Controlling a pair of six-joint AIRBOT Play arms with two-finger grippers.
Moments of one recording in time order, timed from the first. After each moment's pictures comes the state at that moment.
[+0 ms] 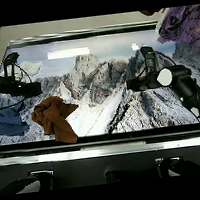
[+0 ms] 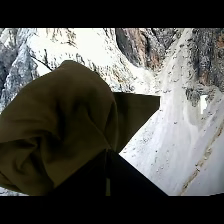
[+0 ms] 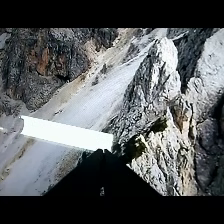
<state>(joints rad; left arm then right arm) -0.05 -1.29 1.42 1.34 -1.32 -1.54 0.25 -1.19 1.15 -1.38 0.97 1.68</state>
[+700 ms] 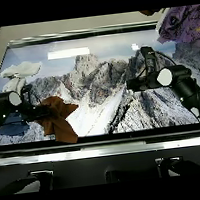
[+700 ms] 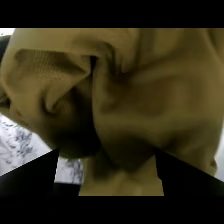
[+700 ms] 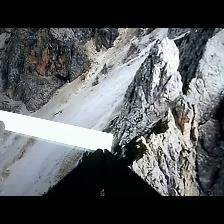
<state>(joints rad) -0.05 -1.31 1.03 1.49 -1.20 -1.76 0.25 -1.19 1.15 -1.38 0.97 1.68</state>
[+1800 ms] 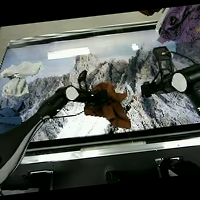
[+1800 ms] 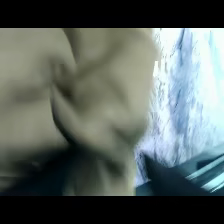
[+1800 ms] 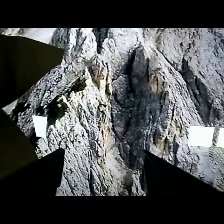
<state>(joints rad) -0.62 -1.64 1.39 0.99 -0.78 -1.95 0.24 -1.03 1.14 -1.69 1.21 1.76</state>
